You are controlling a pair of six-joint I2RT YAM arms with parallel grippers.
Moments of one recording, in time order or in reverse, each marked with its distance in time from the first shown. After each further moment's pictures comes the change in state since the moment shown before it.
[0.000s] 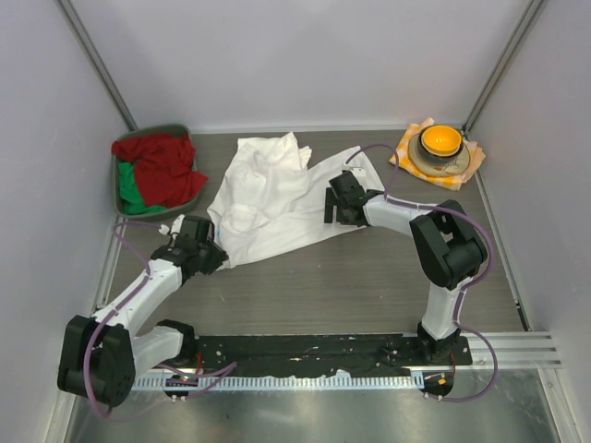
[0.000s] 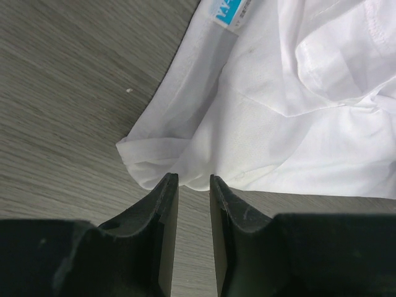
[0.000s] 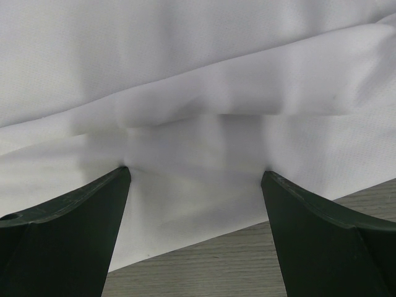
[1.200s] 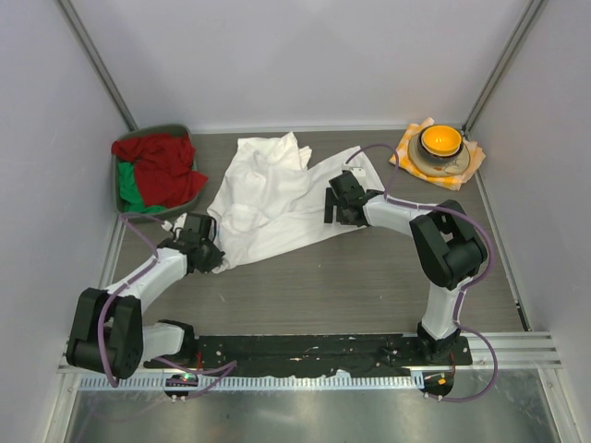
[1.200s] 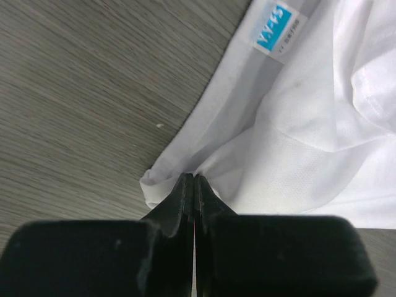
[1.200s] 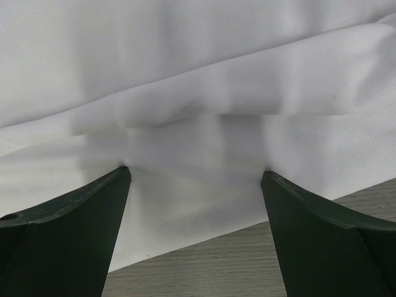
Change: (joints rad) left arm 0.021 0.161 0.027 0.045 -0.048 0.109; right arm 0.000 0.001 0.000 0.000 0.004 0.001
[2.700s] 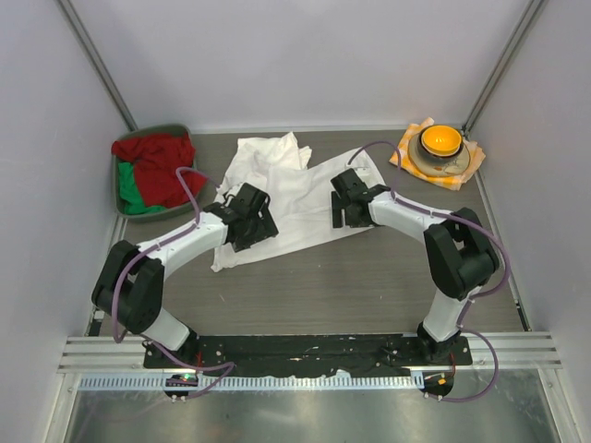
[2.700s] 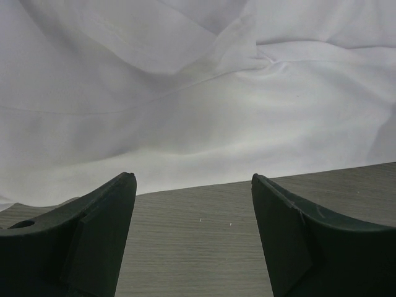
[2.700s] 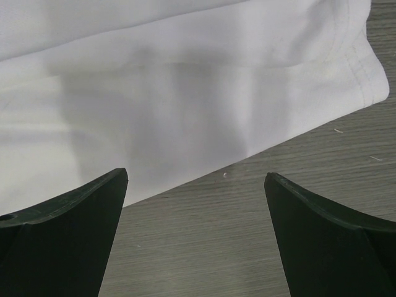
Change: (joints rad) left arm -0.325 0.286 0.431 -0.140 -0.039 -0.012; right arm 0.023 -0.121 0.031 -0.267 0.074 -0.041
